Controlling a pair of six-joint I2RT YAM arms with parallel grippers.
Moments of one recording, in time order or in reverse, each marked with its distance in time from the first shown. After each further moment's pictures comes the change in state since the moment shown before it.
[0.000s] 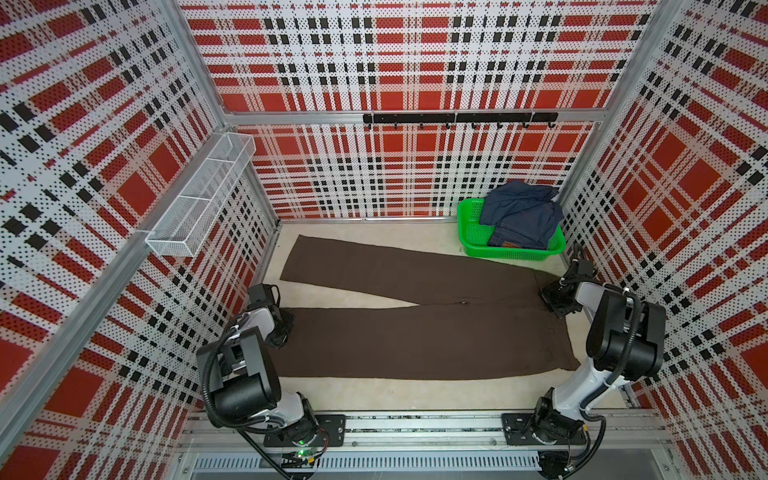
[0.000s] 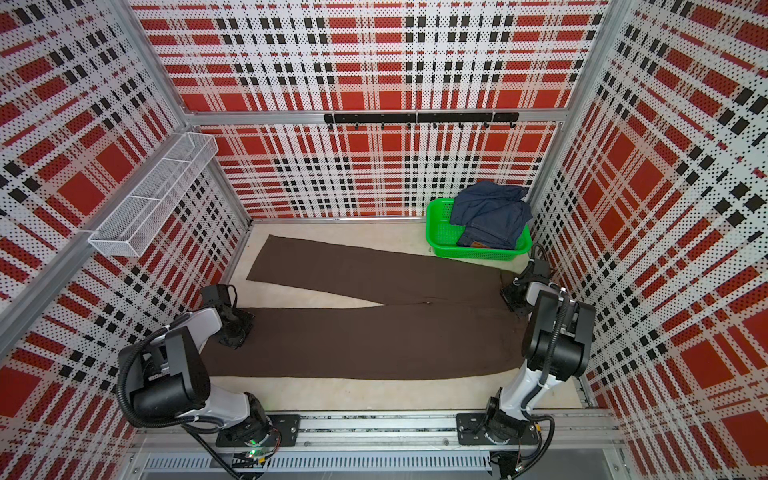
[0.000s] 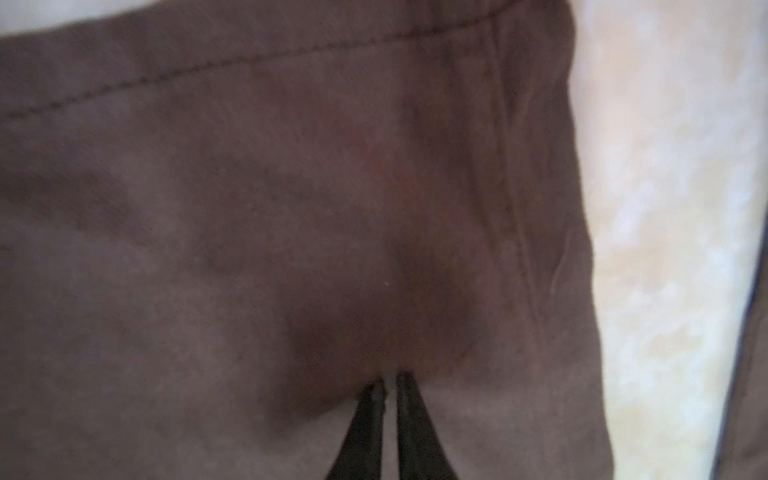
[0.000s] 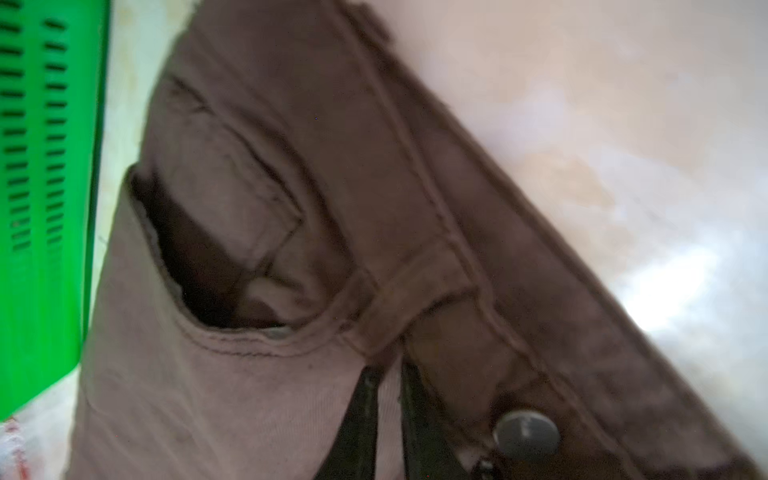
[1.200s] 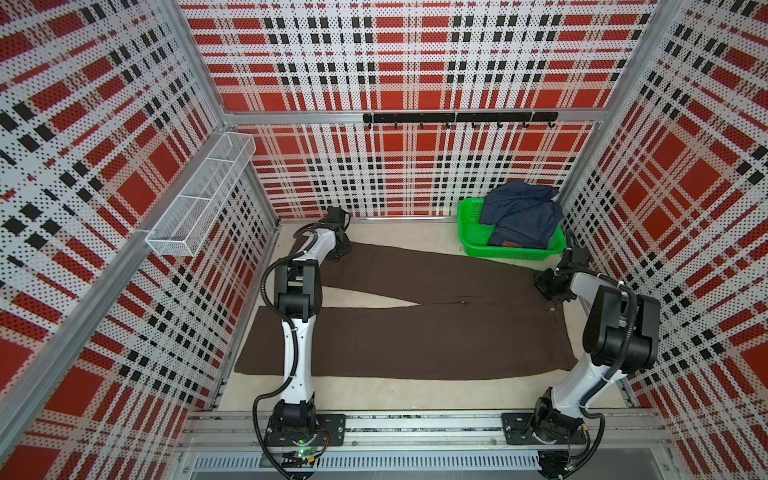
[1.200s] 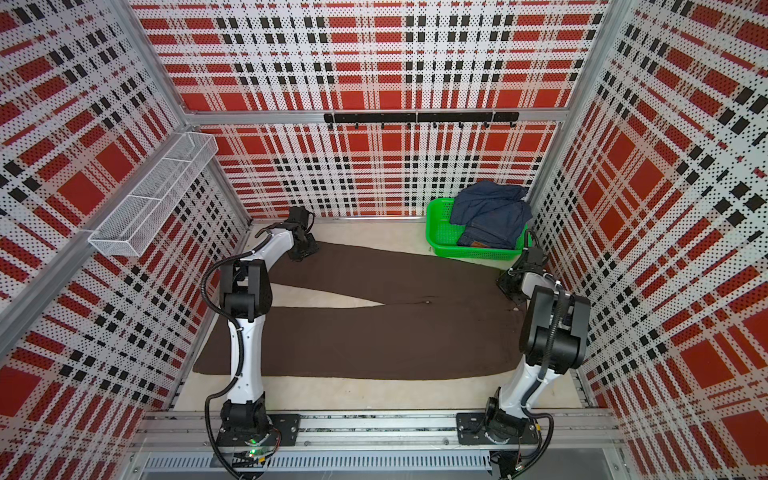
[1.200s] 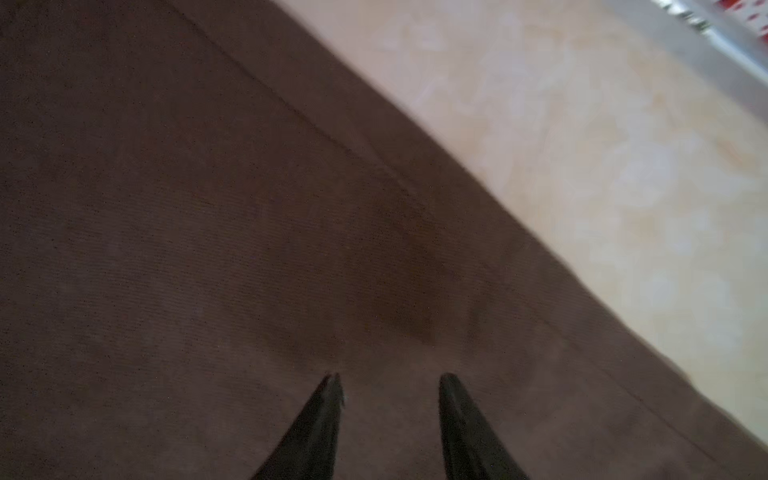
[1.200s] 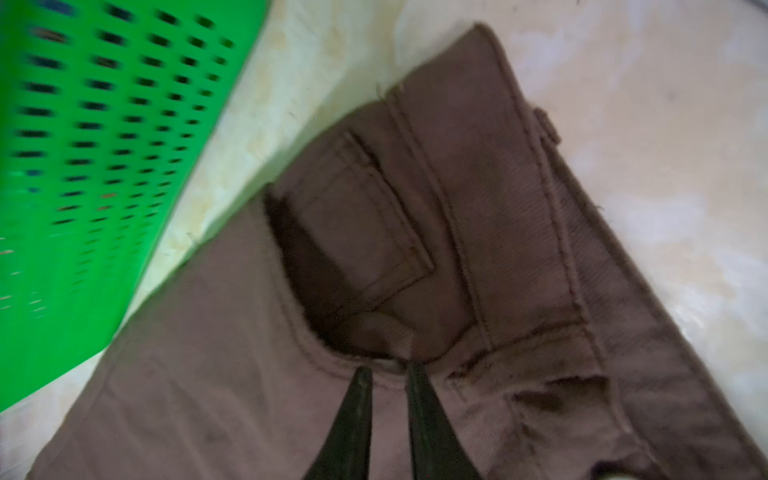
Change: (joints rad) left arm -0.465 0.922 1.306 -0.291 -0.166 0.255; right arm 0.056 0.048 0.099 -0.006 0.026 -0.075
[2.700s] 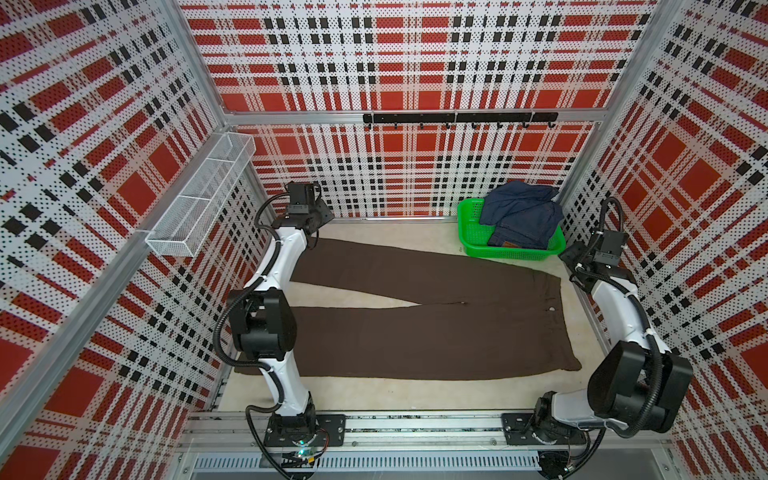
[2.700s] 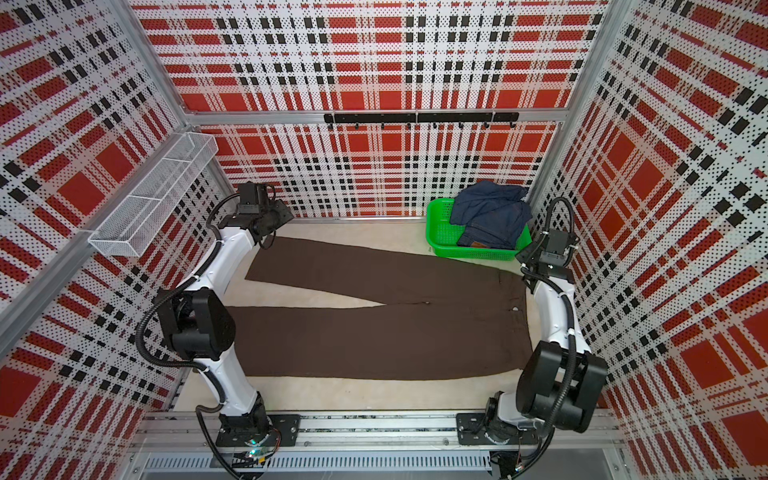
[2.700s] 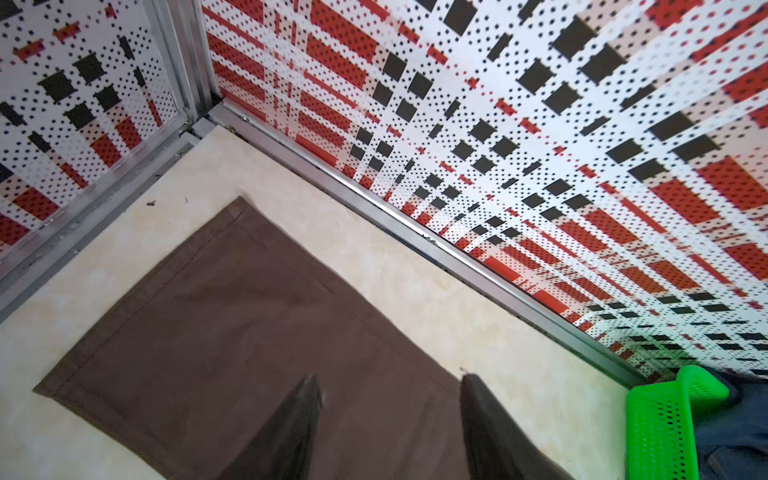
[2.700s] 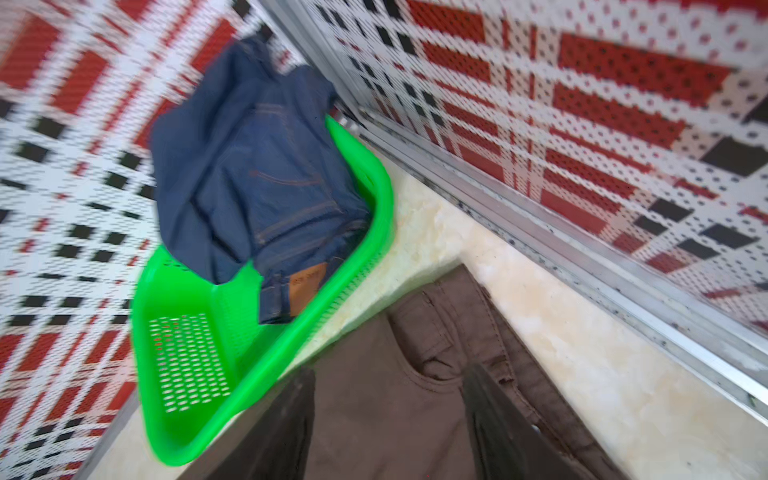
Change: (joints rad) left arm 0.049 -0.532 -0.272 0.267 0.106 -0.008; right arm -0.020 -0.350 0.075 -0.045 0.208 0.009
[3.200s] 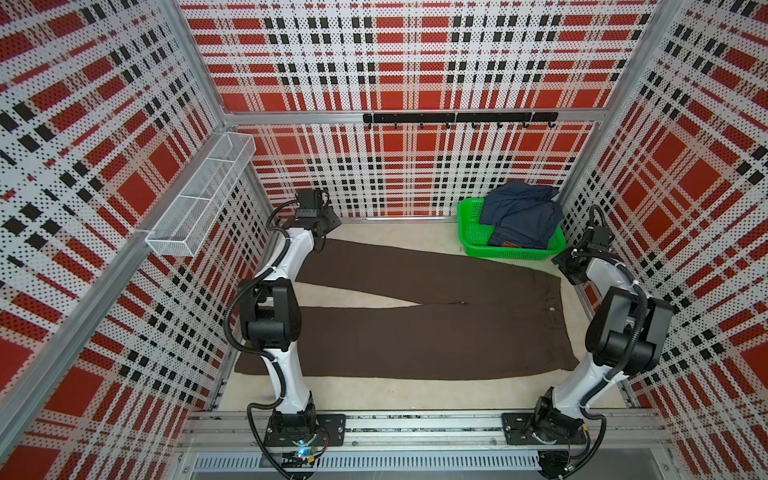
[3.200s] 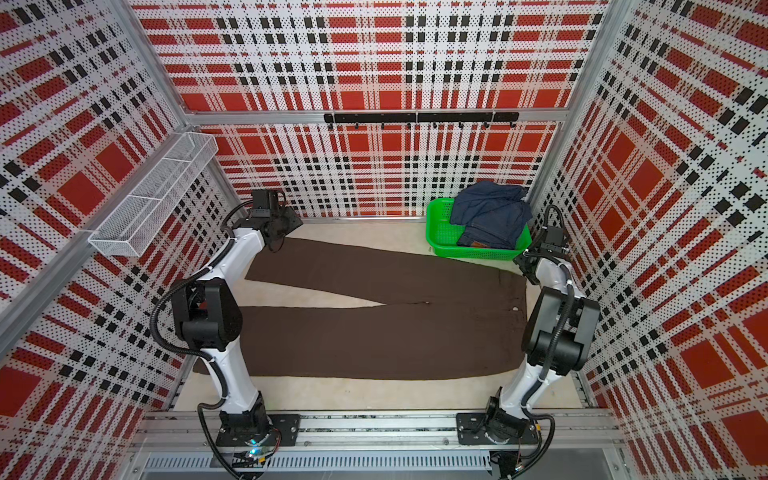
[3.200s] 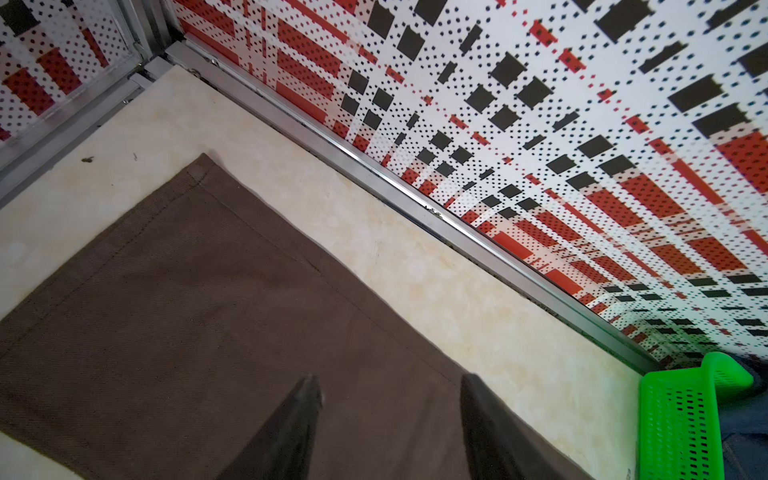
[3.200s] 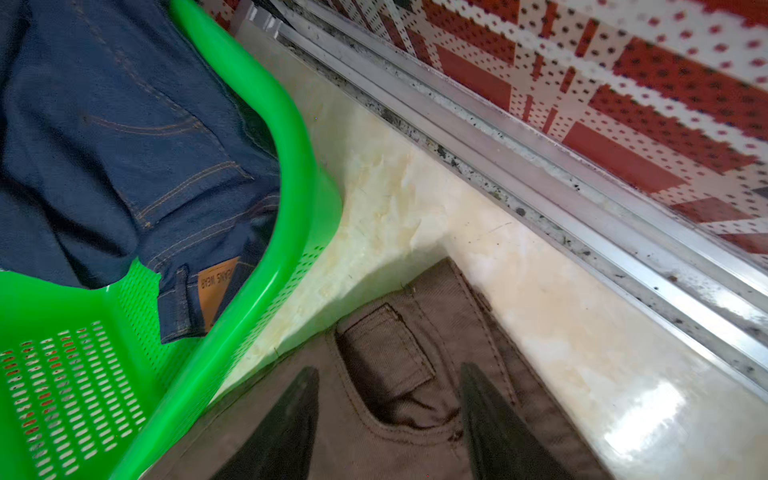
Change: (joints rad) left arm -0.024 0.095 -0.005 0.026 0.018 -0.023; right arm -0.044 0.360 0.169 -0.040 -0.093 -0.018
